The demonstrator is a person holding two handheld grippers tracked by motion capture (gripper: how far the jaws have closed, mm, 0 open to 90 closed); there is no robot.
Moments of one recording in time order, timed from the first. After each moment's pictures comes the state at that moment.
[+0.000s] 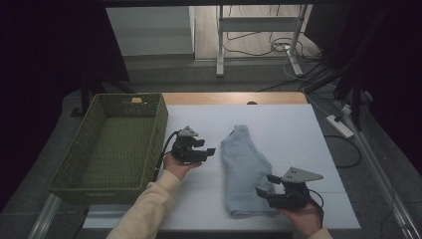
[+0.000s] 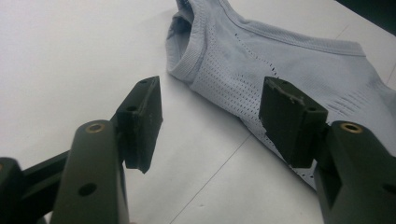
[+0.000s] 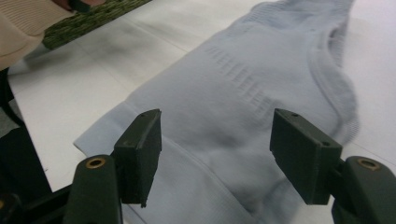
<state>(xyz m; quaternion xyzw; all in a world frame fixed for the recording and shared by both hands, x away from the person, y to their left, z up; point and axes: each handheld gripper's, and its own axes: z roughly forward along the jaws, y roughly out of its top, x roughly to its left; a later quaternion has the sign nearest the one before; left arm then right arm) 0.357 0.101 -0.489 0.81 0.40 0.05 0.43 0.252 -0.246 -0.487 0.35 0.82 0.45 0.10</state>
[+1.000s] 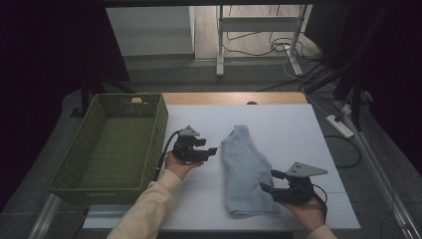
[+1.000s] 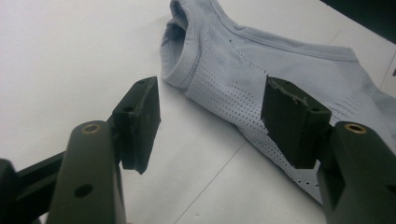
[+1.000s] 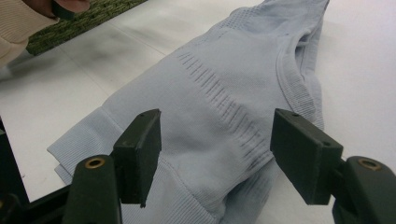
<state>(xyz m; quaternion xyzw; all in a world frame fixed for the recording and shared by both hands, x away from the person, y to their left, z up) 0.358 0.098 -0.488 0.81 0.40 0.05 0.44 0.266 -0.258 -0.485 0.35 0.82 0.45 0.10</state>
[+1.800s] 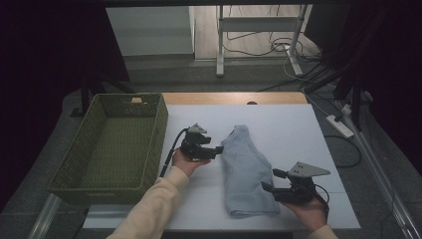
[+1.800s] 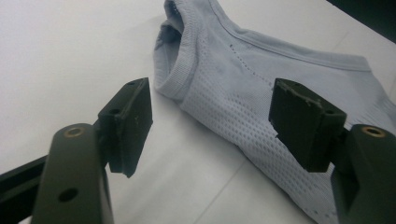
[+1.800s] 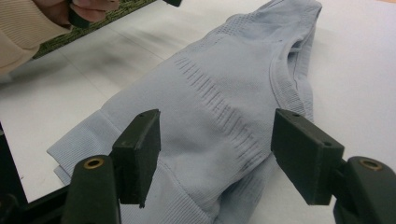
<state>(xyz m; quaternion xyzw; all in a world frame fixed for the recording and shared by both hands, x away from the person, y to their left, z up) 0.377 0.076 -0.496 0.81 0.41 0.04 0.42 0.265 -0.261 -0.482 0.35 0.81 0.45 0.11</state>
